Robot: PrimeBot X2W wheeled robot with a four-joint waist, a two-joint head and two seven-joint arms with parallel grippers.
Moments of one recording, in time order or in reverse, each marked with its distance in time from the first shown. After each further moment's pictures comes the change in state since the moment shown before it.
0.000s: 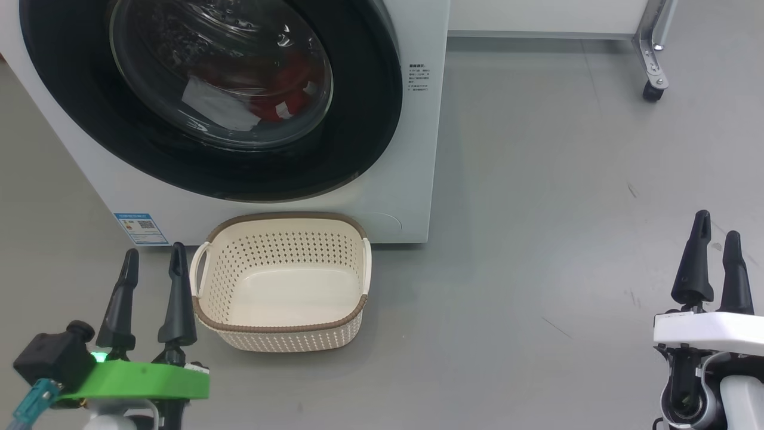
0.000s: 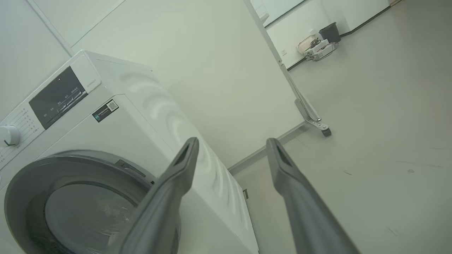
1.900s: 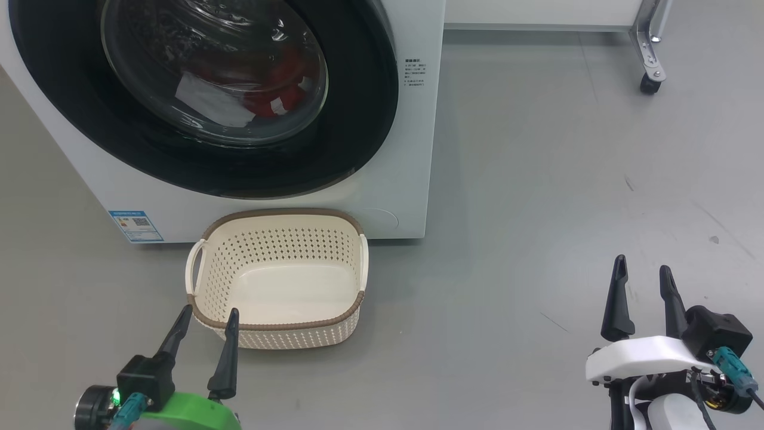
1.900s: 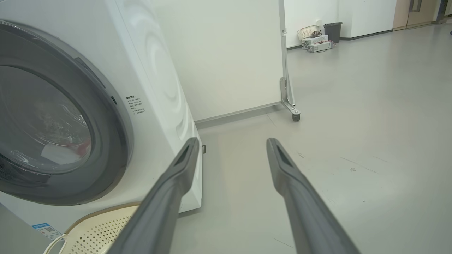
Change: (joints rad) left arm 0.006 -0.022 -0.046 0.271 0.353 -0.004 -0.021; right arm 0.002 -0.004 0.152 0.194 -0.336 -0.121 -0.024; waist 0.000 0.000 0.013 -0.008
